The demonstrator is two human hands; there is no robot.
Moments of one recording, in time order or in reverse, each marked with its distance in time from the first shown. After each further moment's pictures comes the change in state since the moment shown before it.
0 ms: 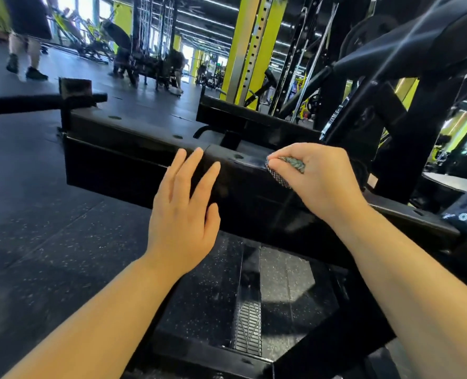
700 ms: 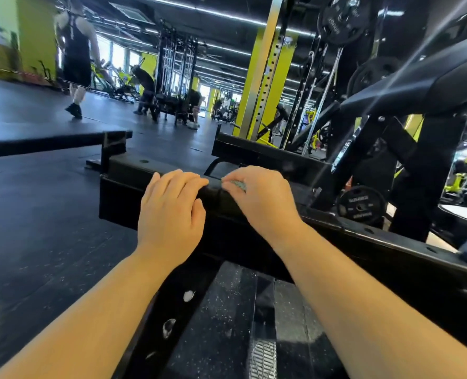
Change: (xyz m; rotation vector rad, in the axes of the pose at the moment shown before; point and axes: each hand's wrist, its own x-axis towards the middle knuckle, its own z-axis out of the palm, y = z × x) left_hand 0.045 -0.028 -0.036 0.062 -0.016 -0.098; right_hand 0.036 -0.054 0.040 -0.054 -0.099 -0.092
